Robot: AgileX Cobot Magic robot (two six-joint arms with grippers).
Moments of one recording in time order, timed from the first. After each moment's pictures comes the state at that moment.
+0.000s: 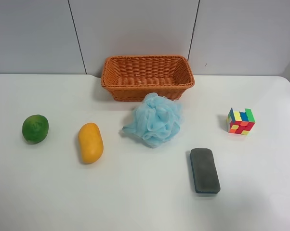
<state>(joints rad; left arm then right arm) 0.05 -0.01 -0.51 0.01 1.06 -0.01 -0.04 0.00 -0.48 -0.04 1.07 0.04</state>
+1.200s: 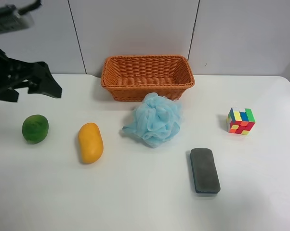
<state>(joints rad) -0.24 1.21 -0.85 -0.20 0.65 -0.03 -0.04 0.00 -0.48 -0.04 1.07 0.04</state>
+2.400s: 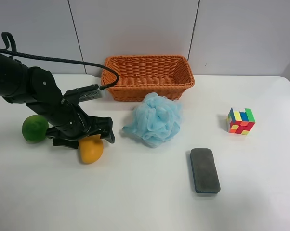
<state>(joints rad) -0.44 1.83 -0.86 -0.40 0.31 -0.11 -0.04 0.00 -0.48 -0.04 1.07 0.04</state>
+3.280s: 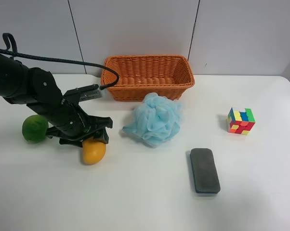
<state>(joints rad) -0.44 1.84 -0.86 -0.40 0.29 -0.11 -0.04 0.00 -0.48 -0.04 1.07 0.04</state>
